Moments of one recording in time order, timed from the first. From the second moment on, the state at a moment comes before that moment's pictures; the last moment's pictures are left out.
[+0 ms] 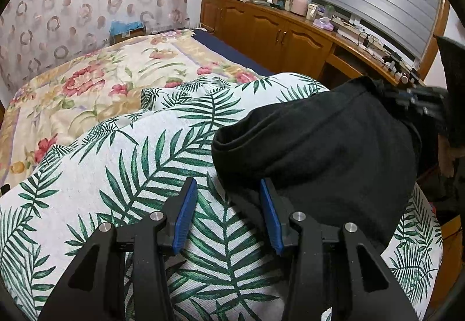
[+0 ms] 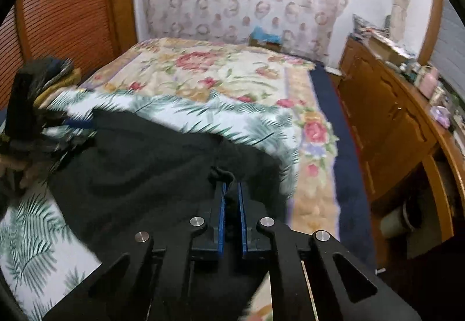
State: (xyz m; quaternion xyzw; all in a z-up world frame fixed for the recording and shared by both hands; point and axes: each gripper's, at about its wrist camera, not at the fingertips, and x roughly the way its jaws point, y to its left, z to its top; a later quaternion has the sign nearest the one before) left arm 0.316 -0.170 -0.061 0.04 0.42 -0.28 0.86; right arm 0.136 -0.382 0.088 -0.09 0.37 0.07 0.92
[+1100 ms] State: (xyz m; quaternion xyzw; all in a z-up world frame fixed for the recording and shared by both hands) left arm 0.318 -0.167 -0.064 0.03 0.42 -0.28 0.86; right arm 0.164 -0.396 0.033 0.08 0.42 0.07 0.90
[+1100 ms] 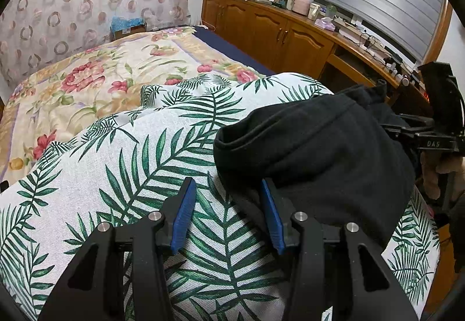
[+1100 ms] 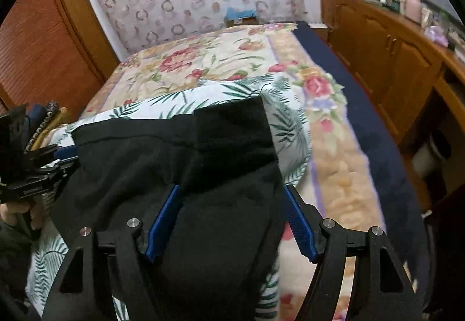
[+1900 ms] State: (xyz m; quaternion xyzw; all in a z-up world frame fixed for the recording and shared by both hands) left arm 0.340 -0.197 -0.061 0.01 0.45 -0.35 0.82; right arm 0.152 -0.397 0.037 0.04 0.38 0.11 0.92
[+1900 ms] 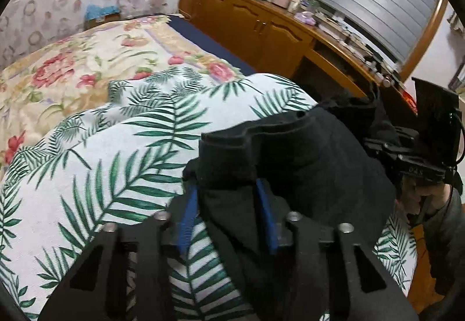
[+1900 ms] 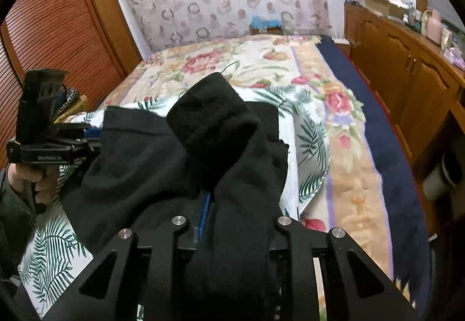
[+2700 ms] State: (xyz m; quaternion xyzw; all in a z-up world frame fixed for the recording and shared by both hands) left arm 0.263 -0.114 0.046 -0.01 0.30 -0.30 0.90; right arm 0.142 -0.334 0.086 -0.06 0.27 0.15 0.95
